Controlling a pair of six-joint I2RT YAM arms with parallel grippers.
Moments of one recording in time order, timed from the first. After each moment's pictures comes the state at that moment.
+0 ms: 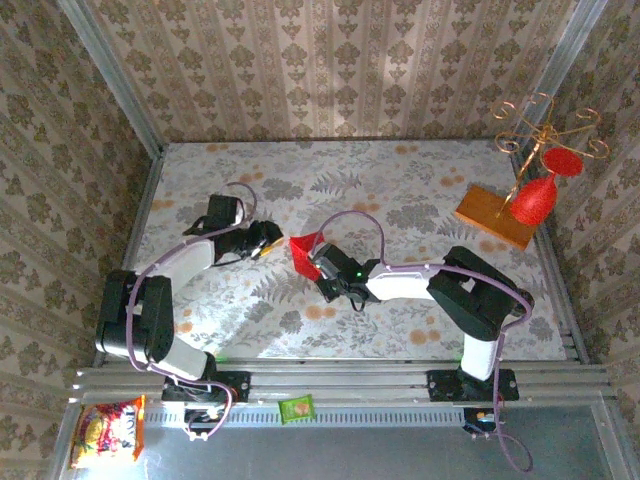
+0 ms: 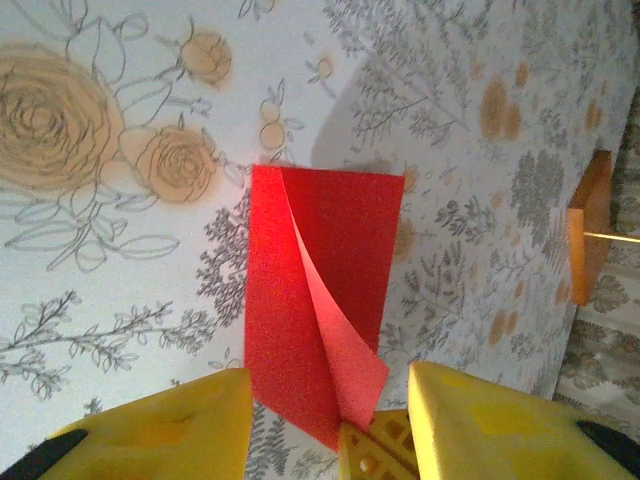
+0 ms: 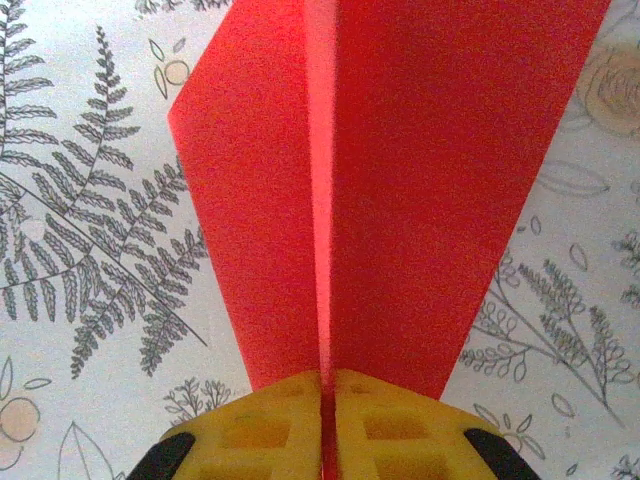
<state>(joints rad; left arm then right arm) -0.25 1.50 0.83 -0.26 0.55 -0.77 0.88 1.83 0.95 -0.08 0.15 0.24</state>
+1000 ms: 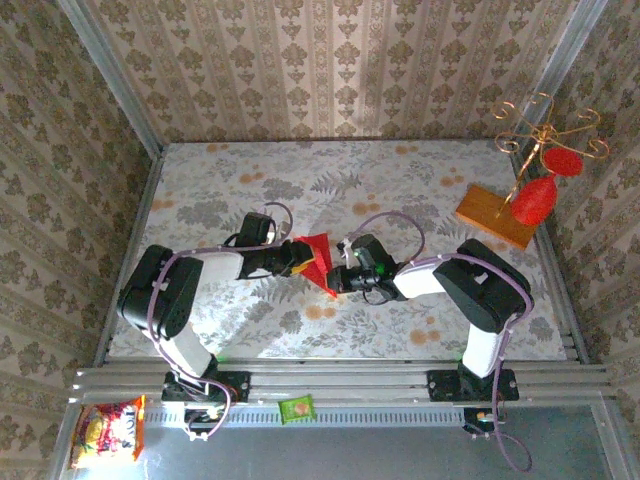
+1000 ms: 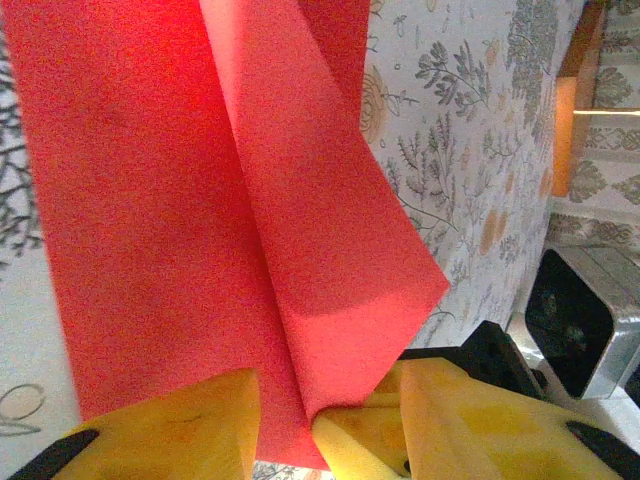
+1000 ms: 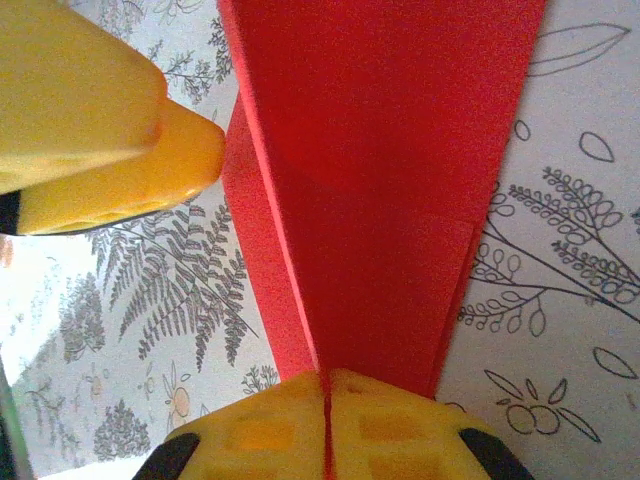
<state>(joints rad) -0.45 1.68 0.72 0.13 0.68 -0.88 0.66 1.81 0.71 0.37 -0.38 0.63</state>
